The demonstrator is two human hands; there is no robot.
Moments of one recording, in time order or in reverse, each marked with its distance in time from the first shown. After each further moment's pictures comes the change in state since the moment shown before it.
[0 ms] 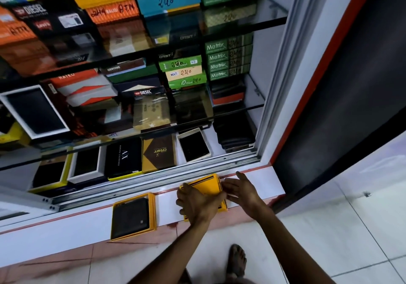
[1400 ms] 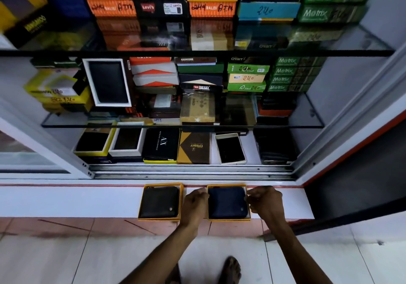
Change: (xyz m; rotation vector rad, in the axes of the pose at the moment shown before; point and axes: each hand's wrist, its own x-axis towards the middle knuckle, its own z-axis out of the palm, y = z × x) left_hand 0.021 -0.070 -0.085 -0.754 -0.261 -0.034; right_hand -0.029 -0.010 0.059 -0.929 0.411 -0.355
